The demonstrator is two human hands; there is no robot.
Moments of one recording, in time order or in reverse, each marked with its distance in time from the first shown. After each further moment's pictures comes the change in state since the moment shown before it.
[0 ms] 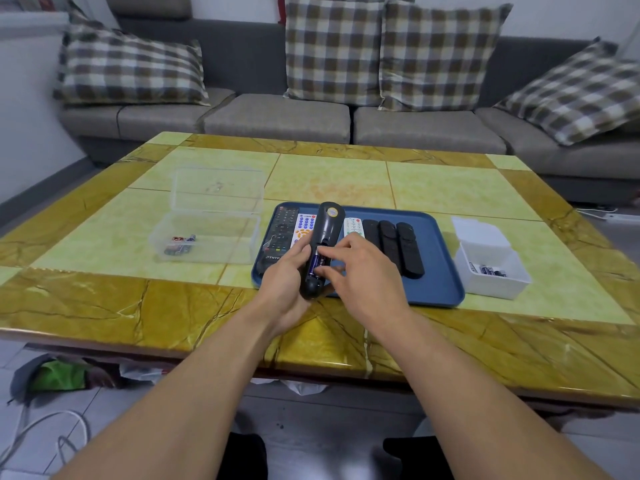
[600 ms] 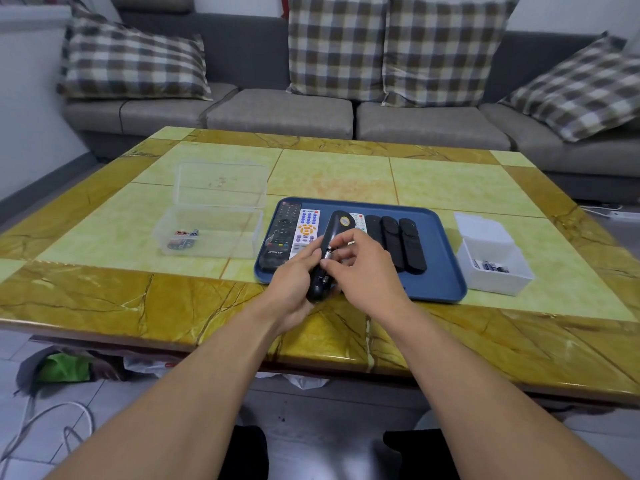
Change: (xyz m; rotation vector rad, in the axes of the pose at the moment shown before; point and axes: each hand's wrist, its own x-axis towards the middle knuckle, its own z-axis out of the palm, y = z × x) left_hand -0.001 -0.008 0.002 0.157 -0.058 -0.030; right_hand 0.002 -0.005 0.000 0.556 -0.042 0.323
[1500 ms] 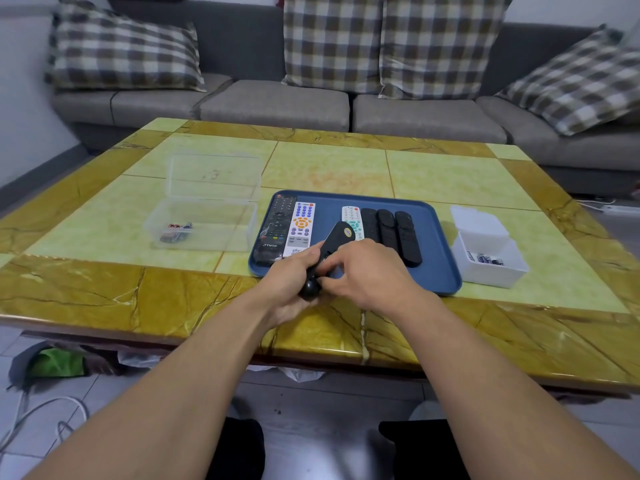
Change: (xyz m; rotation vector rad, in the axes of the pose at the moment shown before) left_hand 0.001 -0.002 -0.005 0.106 0.016 -0.144; right_hand -0.002 -0.008 -0.022 -0.754 -0.258 -0.237
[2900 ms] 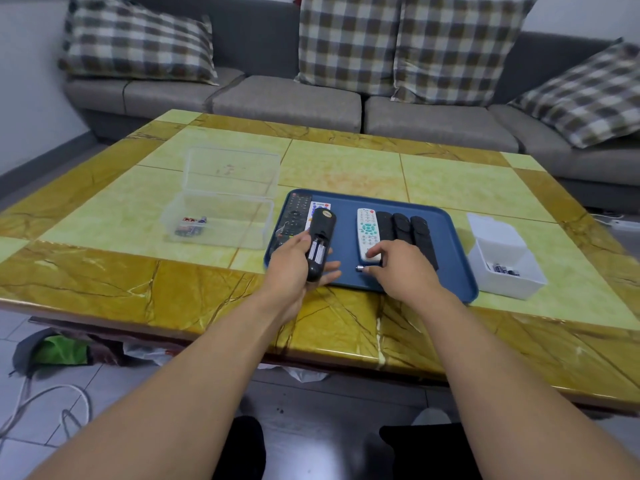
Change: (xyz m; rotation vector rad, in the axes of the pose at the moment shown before) left_hand -0.001 0.010 -0.012 -0.102 0.280 0.197; right_hand 0.031 0.054 0.032 0.113 0.073 0.334
